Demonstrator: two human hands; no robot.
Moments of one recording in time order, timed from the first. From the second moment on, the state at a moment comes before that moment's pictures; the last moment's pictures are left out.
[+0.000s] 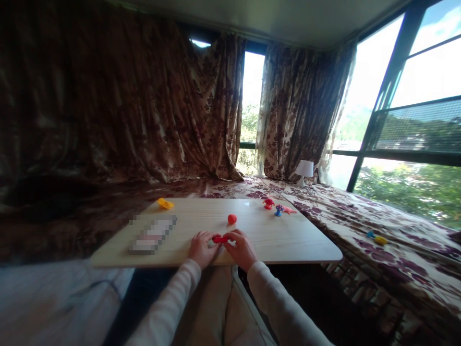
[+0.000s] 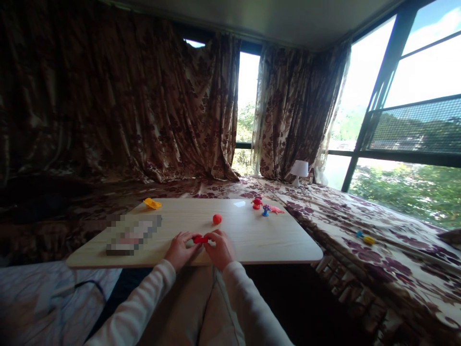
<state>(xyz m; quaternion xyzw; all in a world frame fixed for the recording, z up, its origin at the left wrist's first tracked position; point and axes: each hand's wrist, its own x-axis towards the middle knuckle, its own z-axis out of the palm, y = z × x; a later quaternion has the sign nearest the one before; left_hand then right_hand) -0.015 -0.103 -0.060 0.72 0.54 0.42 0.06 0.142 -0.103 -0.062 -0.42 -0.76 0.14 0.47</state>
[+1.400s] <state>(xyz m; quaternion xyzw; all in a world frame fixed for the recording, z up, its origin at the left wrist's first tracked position) -0.020 -0.098 -0.065 0.73 0.50 0.45 0.06 0.143 -0.098 -0.068 -0.40 -0.76 0.13 0.49</state>
